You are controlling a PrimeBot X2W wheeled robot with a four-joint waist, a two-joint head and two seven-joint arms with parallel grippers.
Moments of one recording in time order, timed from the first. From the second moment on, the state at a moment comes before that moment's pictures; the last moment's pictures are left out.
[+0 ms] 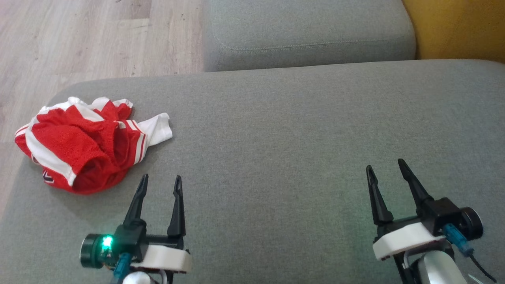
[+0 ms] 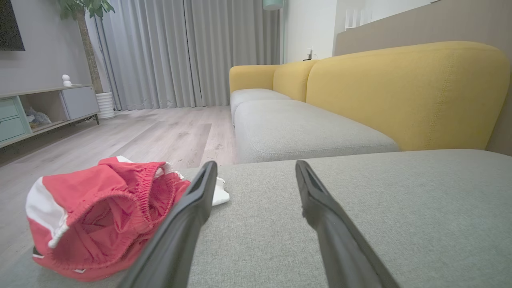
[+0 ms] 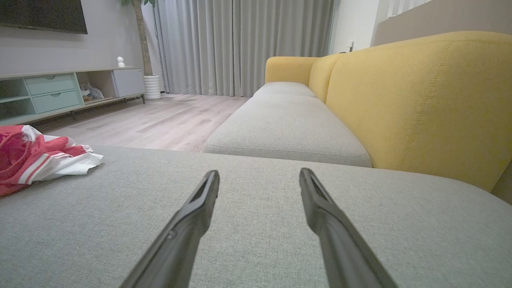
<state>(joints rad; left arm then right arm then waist) -0.04 0.04 -0.20 0.25 -0.09 0.05 -0.25 -0.04 -0.04 0.05 0.28 -0.03 0.13 -0.25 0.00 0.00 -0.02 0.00</state>
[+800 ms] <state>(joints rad) -0.06 0.04 -0.15 0.25 -0.08 0.07 -0.25 -0.04 -0.04 0.04 0.28 -0.02 0.13 -0.25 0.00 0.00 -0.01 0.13</state>
